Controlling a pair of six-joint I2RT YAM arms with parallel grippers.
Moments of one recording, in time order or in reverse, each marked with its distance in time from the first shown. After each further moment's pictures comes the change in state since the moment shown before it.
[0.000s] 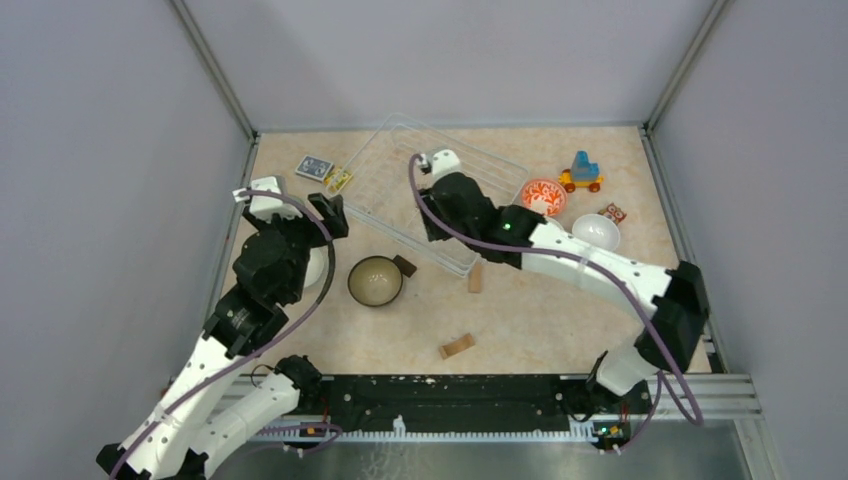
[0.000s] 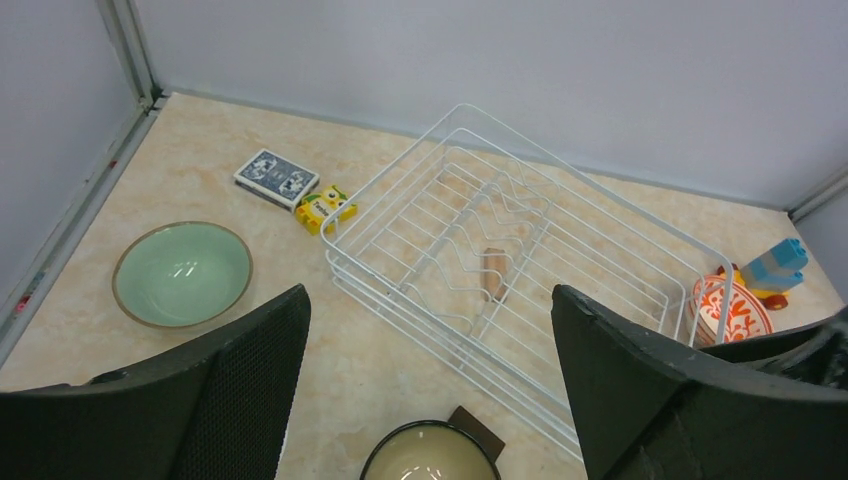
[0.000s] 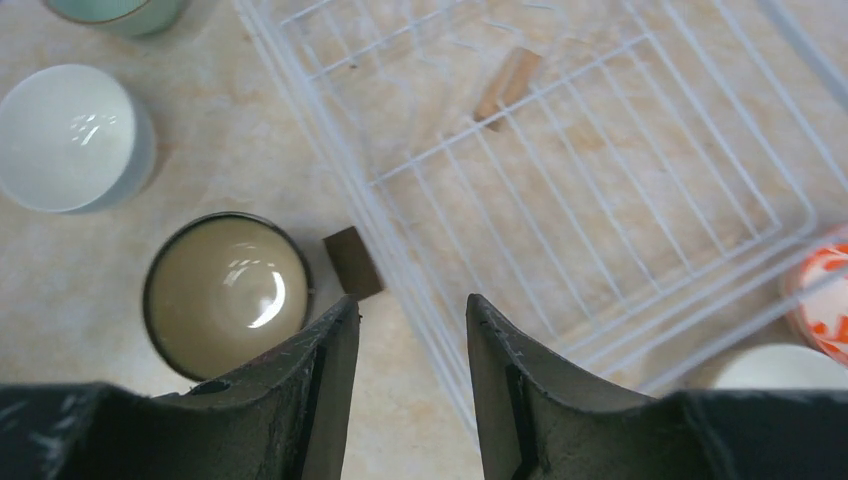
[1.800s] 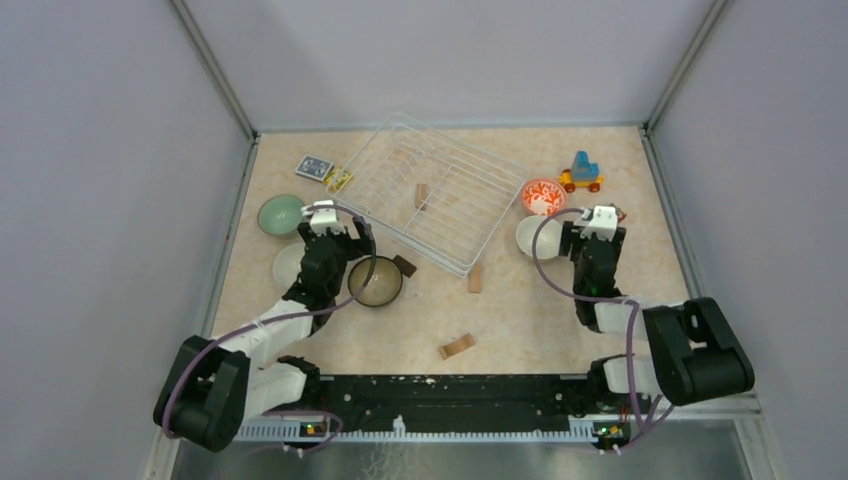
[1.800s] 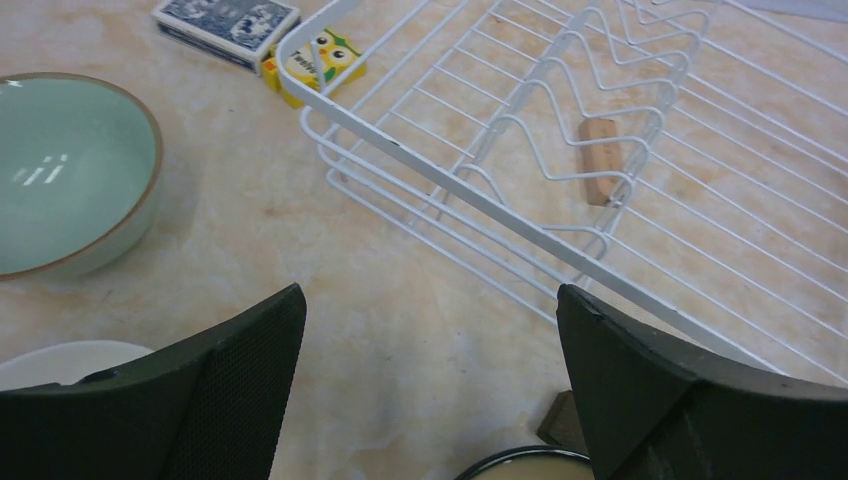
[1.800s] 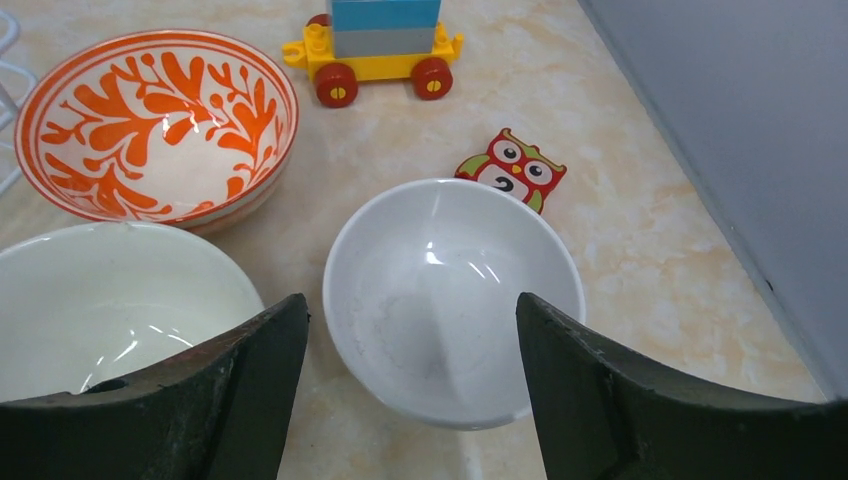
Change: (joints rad) left arm 0.219 0.453 -0.546 0.837 0.292 0.006; right arm -0.786 -0.344 -1.259 1.300 0.126 -0.306
